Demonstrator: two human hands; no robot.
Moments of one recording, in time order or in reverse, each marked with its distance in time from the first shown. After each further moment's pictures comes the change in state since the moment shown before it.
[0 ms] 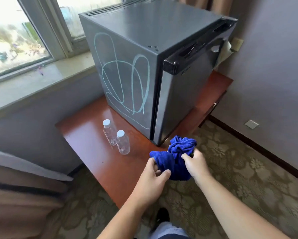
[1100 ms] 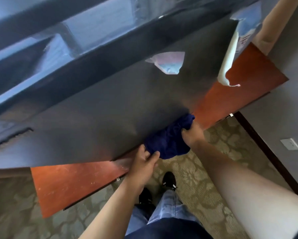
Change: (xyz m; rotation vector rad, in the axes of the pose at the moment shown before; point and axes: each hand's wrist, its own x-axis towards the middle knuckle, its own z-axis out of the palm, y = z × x) left_hand 0.296 -0.006 0.181 -0.310 0.444 -0.440; right_hand 0.403 -0.024 -0.057 -0.451 -0.405 -0.032
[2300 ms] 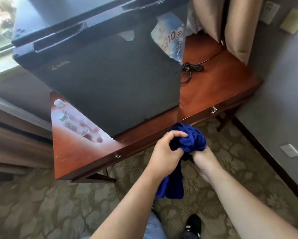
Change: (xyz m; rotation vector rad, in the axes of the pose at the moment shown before) left_hand -0.146 -0.018 0.127 0.332 0.008 0.538; right_hand -0.175 0.126 -0.079 0.673 -0.219 -0.064
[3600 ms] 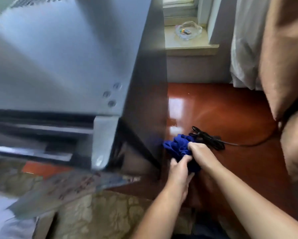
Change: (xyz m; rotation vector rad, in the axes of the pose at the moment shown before) left_hand 0.394 0.072 0.127 -1.070 0.689 -0.691; right_hand 0.364 -0.289 -0.013 -0.846 -0.502 -0.091
